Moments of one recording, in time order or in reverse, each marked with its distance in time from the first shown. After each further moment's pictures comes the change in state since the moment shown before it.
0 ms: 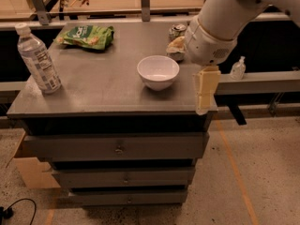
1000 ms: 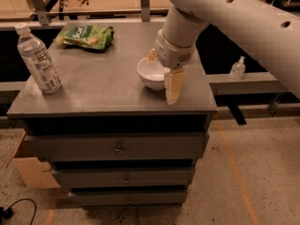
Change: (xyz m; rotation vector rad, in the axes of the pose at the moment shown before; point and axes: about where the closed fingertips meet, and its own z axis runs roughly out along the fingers) arm -0.013 -0.064 0.078 -0.043 0.018 -0.151
